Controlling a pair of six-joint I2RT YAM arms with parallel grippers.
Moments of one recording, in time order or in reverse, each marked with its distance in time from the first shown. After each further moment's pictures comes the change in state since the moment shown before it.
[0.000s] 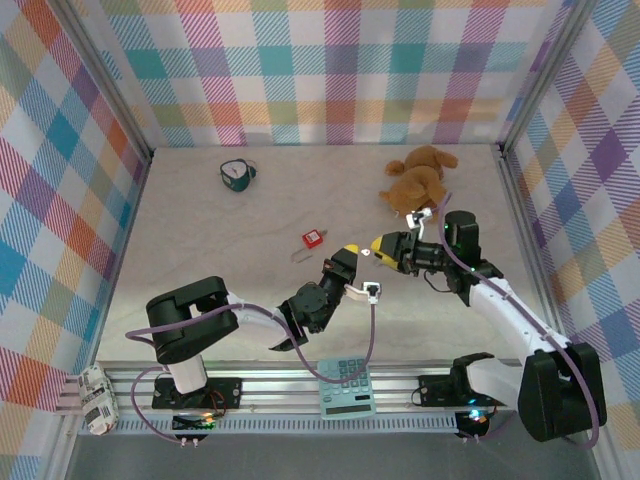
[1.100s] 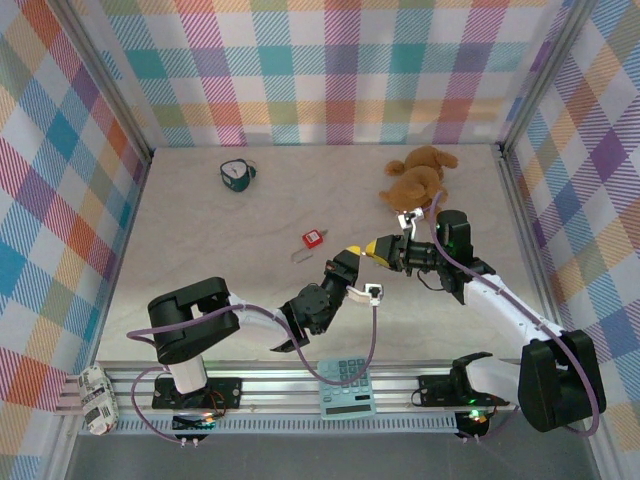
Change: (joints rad) left arm -0.014 0.007 0.008 0.002 -0.005 0.000; right arm 0.026 0.043 0.000 0.082 -0.002 0.041
